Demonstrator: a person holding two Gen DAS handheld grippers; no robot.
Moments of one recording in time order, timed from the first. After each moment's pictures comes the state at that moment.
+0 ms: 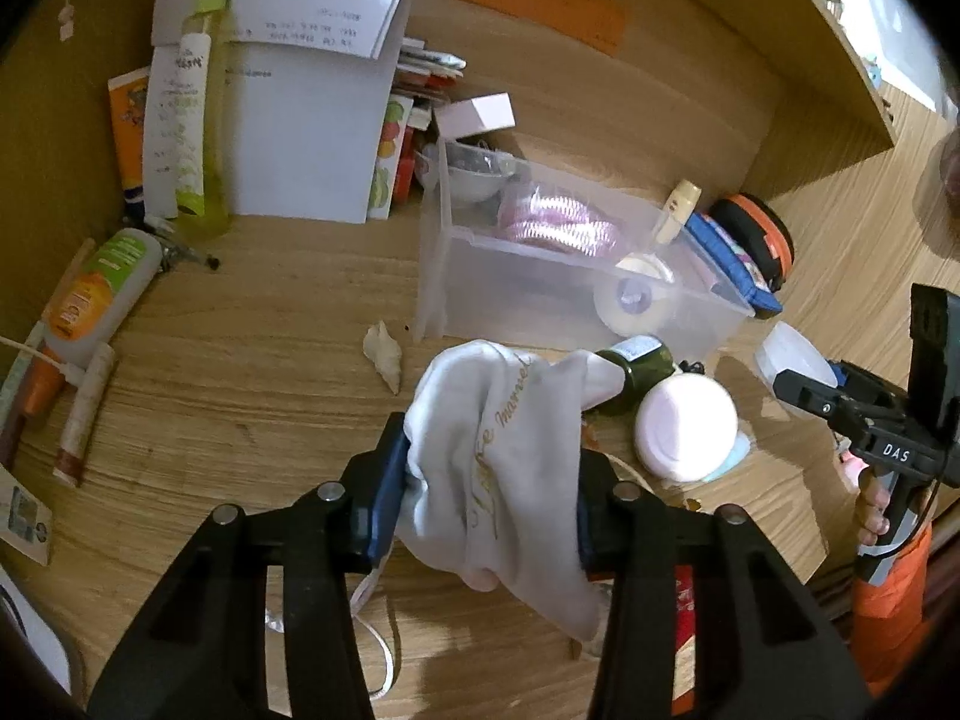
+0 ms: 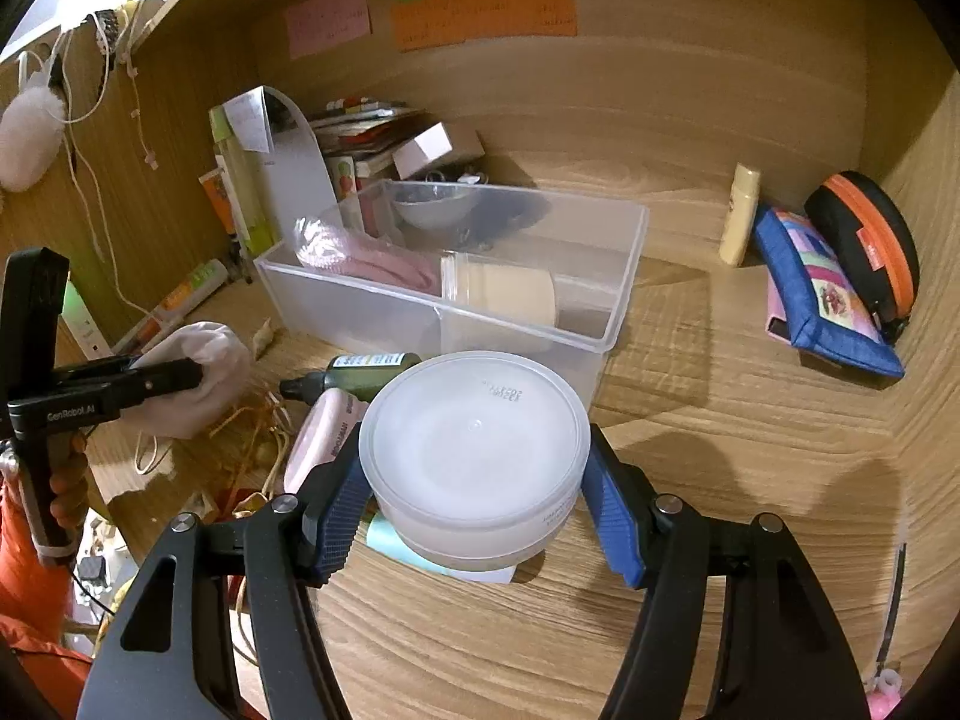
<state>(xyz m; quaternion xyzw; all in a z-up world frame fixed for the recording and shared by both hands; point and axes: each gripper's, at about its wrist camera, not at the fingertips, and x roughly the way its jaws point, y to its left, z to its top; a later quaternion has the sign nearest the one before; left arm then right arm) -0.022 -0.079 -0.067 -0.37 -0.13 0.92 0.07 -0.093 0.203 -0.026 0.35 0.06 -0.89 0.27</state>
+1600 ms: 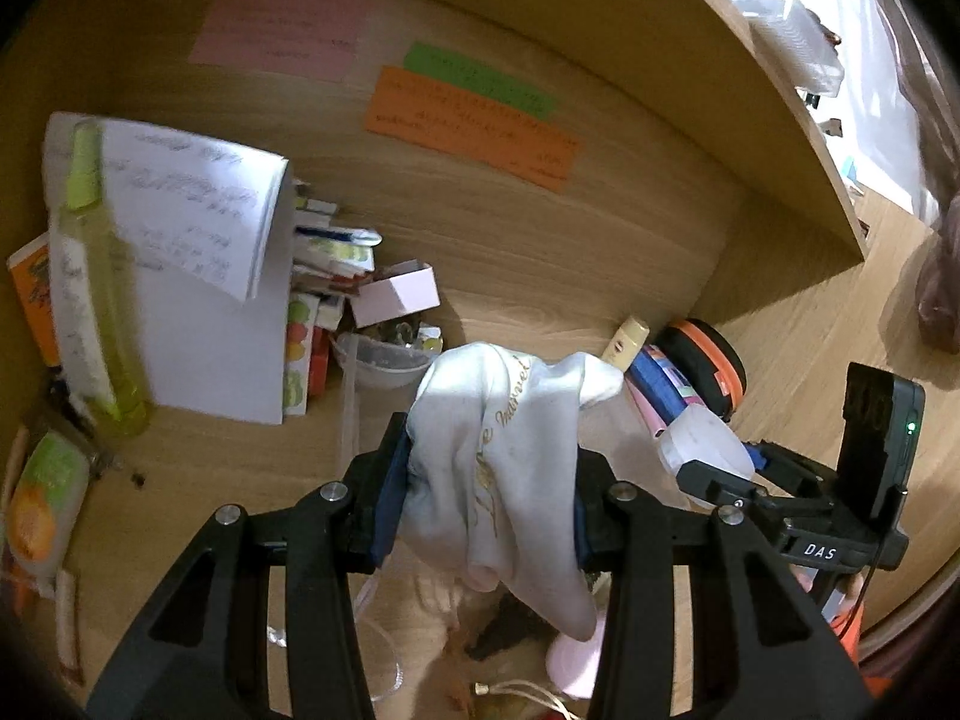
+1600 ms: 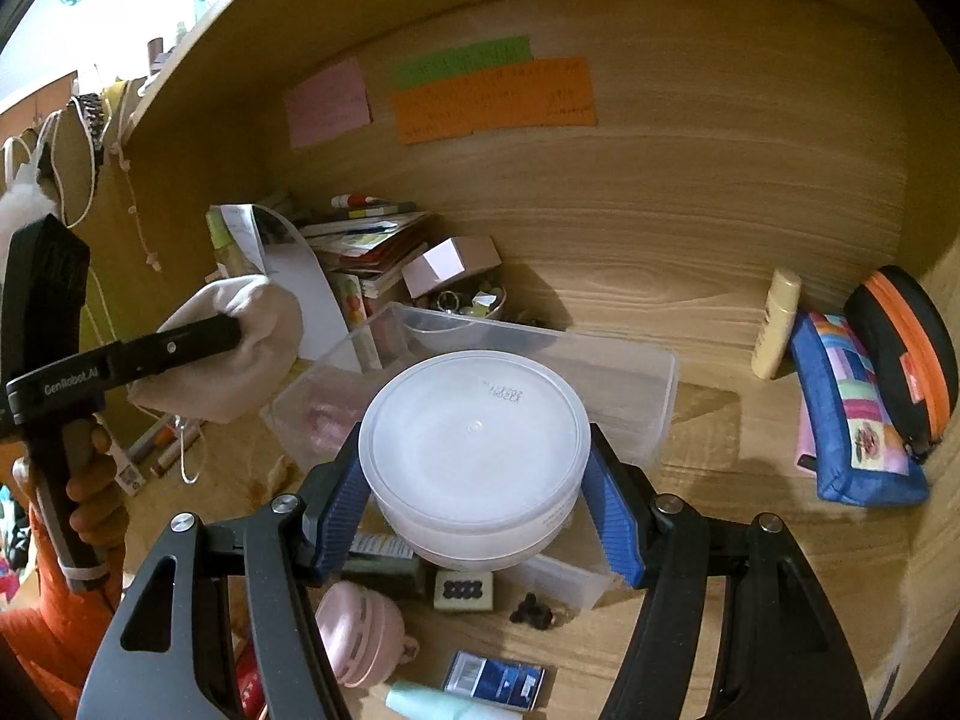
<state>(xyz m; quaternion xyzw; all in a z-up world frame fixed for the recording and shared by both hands) -0.109 -0.067 0.016 -0.27 -0.15 0.94 0.12 -0.157 0.178 0.022 0.30 0.01 -0.90 0.30</state>
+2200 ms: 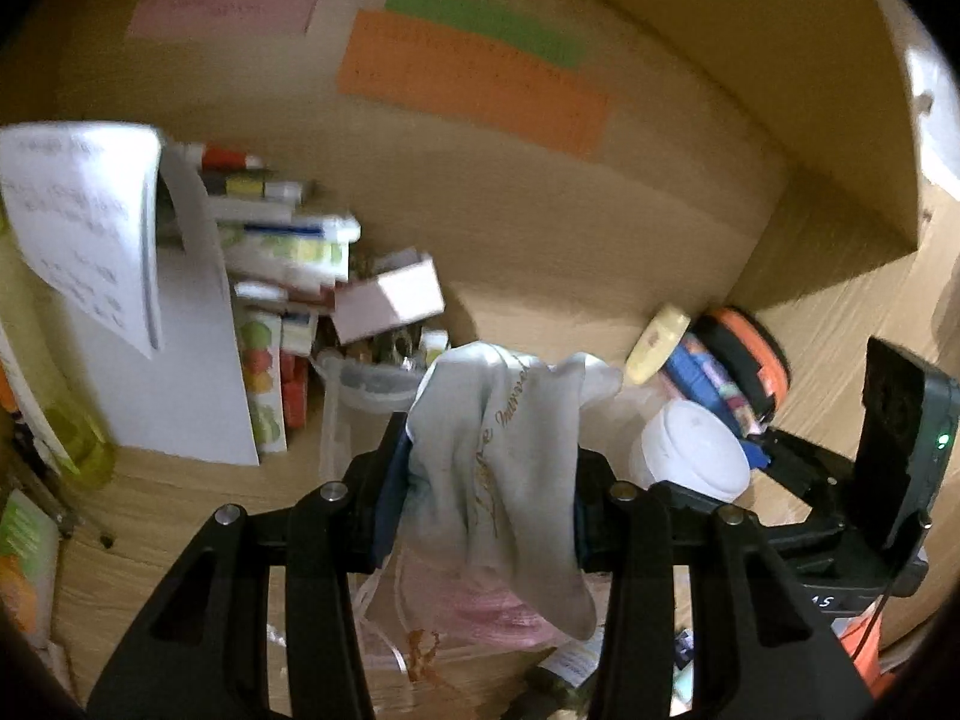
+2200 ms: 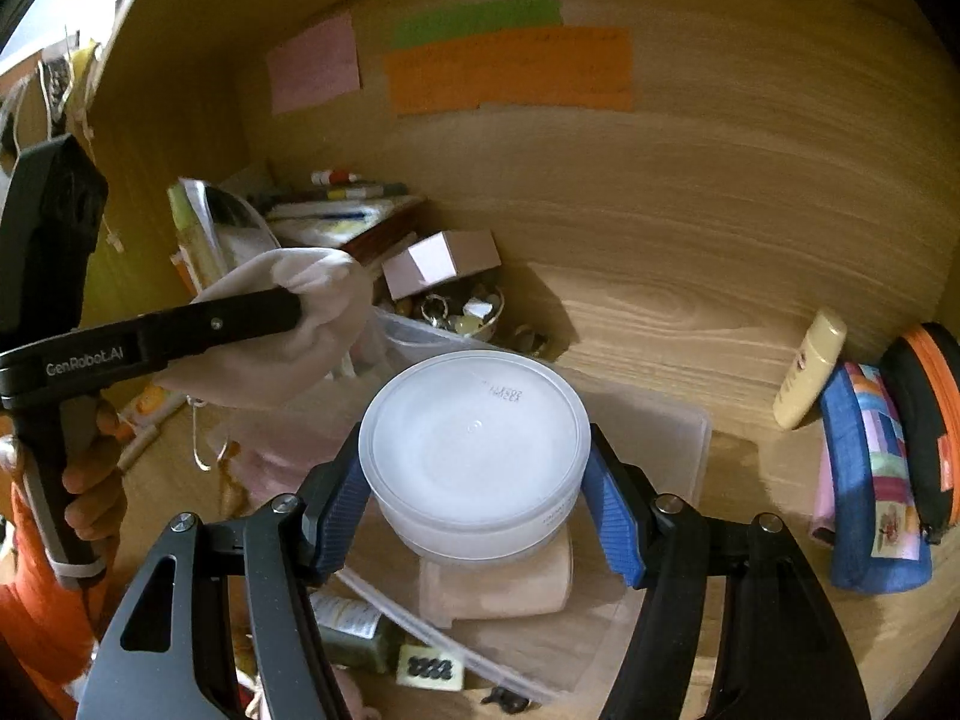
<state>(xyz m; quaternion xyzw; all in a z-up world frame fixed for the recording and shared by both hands) -0.173 -0.055 -0.001 -0.32 -0.13 0.93 0.11 -0.207 0.142 0.005 0.33 0.06 -0.89 0.30</state>
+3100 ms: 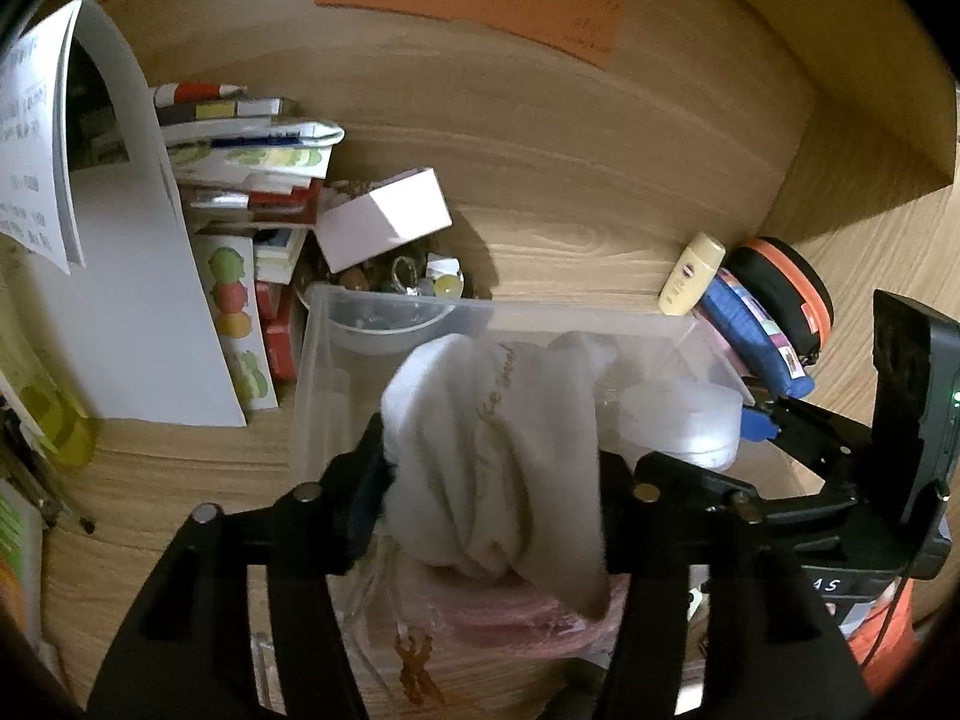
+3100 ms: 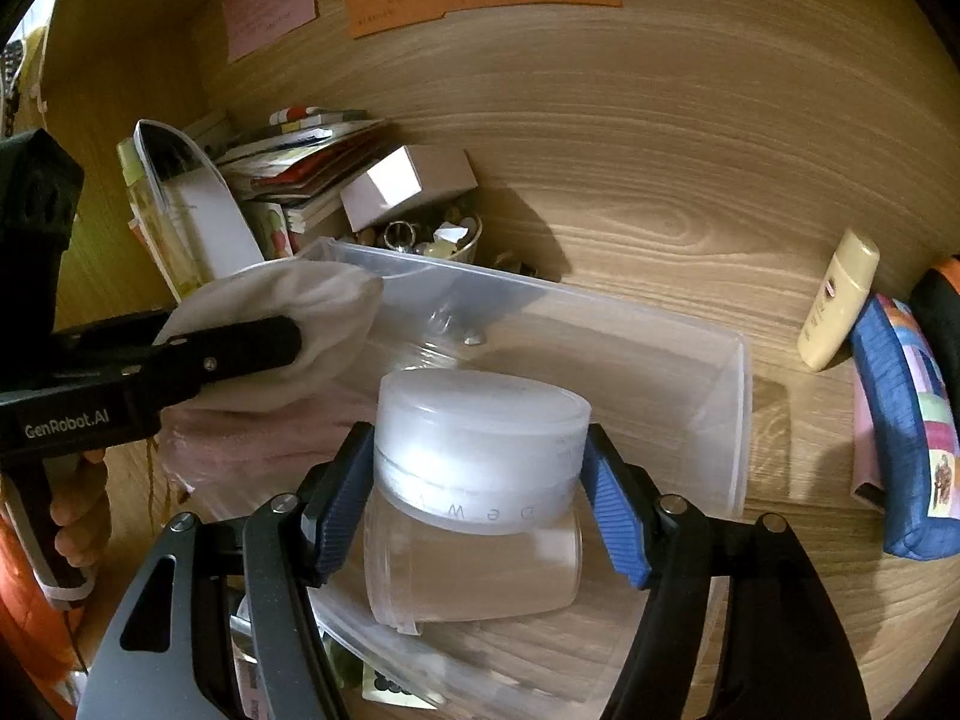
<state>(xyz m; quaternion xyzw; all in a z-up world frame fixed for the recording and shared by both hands) -0.187 -0.040 -0.033 -0.37 -0.09 0.92 0.10 -0.226 0.138 -0.036 0.37 0.05 -0.88 0.28</state>
